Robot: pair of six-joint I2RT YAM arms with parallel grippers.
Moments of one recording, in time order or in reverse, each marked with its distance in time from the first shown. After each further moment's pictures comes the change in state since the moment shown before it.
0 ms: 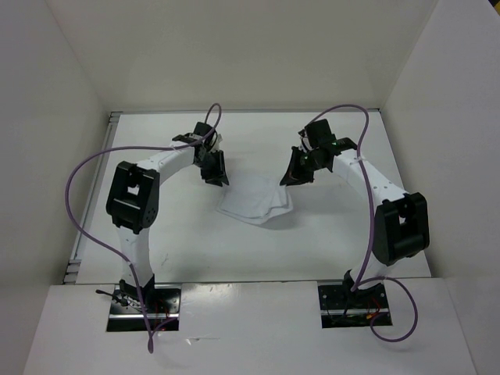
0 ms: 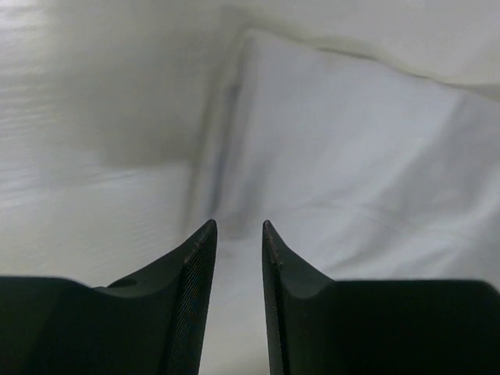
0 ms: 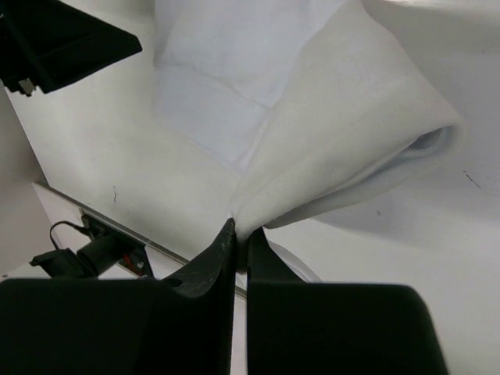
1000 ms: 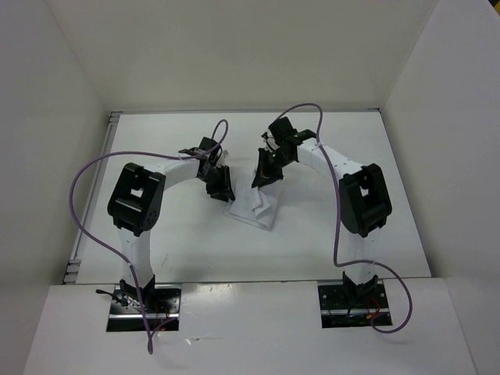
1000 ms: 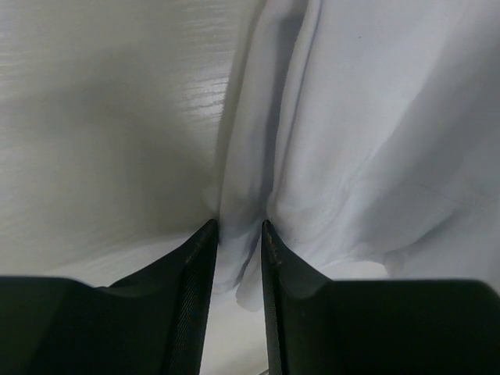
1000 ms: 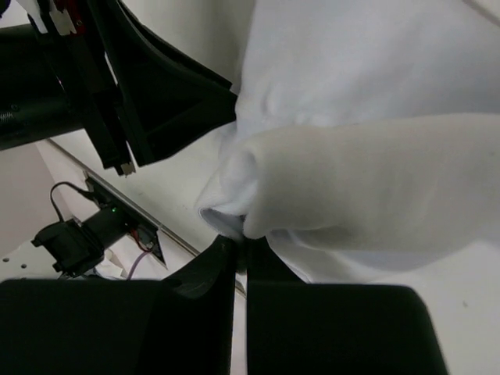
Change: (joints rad) left arm -0.035 -0.012 -0.201 0.113 0.076 -0.029; right arm 0.147 0.332 0.253 -0.015 -0.111 -0.026
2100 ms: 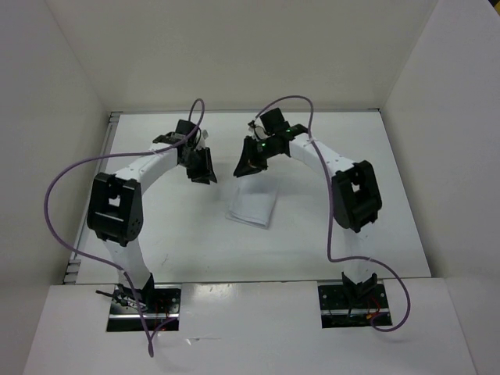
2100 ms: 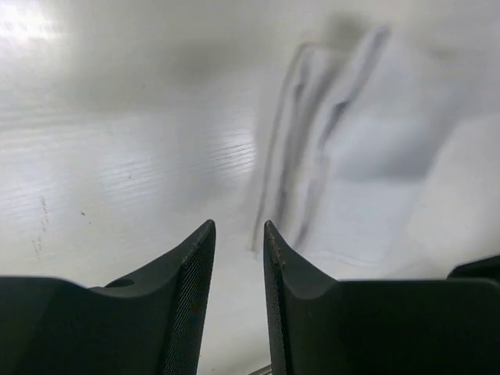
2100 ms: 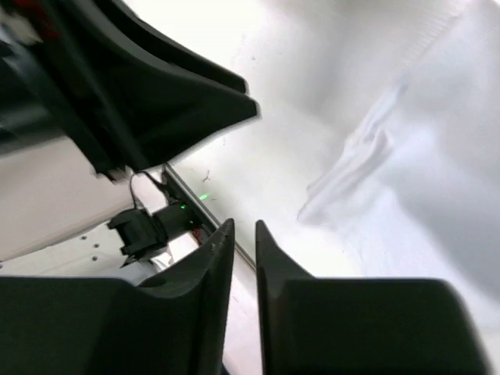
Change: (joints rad) left arm 0.113 -0.150 0.043 -0.132 -0.096 0.069; right arm 0.037 0.123 0.165 0.127 -0.187 0.094
